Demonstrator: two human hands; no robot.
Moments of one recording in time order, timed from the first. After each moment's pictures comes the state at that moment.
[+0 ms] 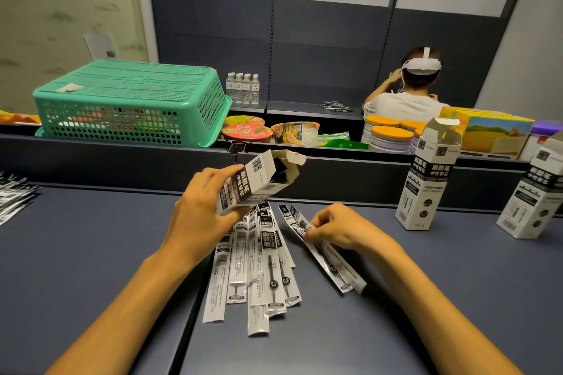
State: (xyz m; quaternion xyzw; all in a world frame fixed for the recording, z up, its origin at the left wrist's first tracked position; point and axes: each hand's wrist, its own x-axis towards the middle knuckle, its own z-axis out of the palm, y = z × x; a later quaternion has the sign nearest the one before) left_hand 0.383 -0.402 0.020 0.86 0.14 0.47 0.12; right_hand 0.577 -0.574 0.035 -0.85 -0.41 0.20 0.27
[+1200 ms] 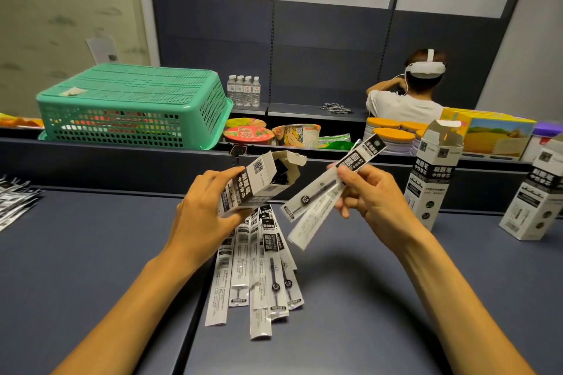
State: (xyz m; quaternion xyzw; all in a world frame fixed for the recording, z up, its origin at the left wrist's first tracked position) left_hand 0.383 -0.401 0.021 0.86 0.14 0.47 0.13; right_hand 0.564 -0.607 0.079 -0.55 -0.41 0.21 0.69
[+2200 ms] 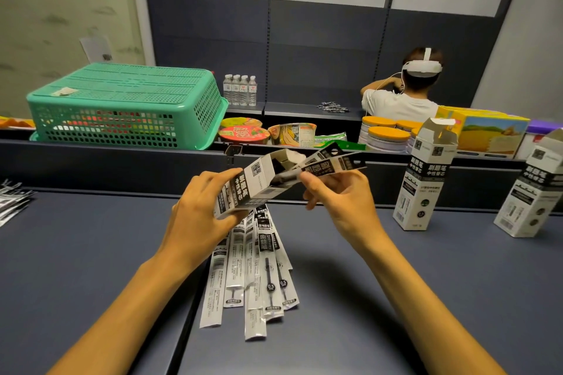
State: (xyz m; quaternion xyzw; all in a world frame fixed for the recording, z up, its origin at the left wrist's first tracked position) left_hand 0.383 -0.402 0.020 0.87 0.14 0.46 0.11; right_hand 0.539 -0.581 0.067 -0.61 -0.47 0.03 0.64
